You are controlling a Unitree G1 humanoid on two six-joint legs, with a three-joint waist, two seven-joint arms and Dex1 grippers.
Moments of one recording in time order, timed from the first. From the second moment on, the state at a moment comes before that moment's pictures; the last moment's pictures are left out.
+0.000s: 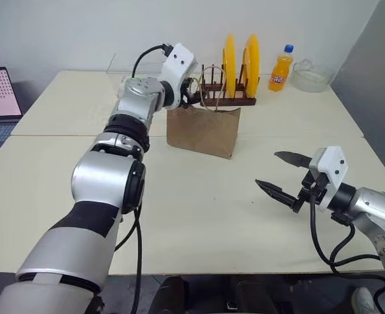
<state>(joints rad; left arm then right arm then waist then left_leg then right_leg) -1.45 0.36 -0.04 1.24 0.12 0.04 -0.76 -0.10 -0.72 -0.16 -0.63 0.53 0.57 0.68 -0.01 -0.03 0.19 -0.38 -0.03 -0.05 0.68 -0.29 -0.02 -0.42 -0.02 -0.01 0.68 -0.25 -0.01</state>
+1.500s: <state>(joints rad) -0.12 0.56 0.40 -0.79 -0.67 0.95 -0.57 -1.44 -0.33 0.38 1.26 -0.27 -0.15 0.67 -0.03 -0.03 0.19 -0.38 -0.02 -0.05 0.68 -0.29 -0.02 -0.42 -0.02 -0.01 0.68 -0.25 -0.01</state>
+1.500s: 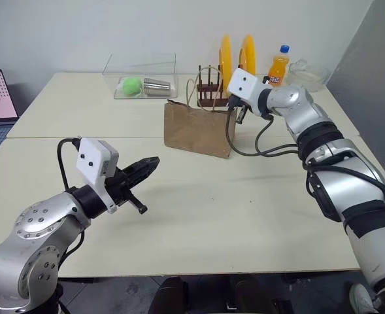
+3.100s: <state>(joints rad) 0.15 0.81 0.30 -0.75 -0.65 0.69 -0.77 -1.17 -0.34 0.36 0.71 -0.25 -0.21 1.27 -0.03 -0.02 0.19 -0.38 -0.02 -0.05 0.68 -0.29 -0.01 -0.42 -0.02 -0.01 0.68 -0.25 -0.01</state>
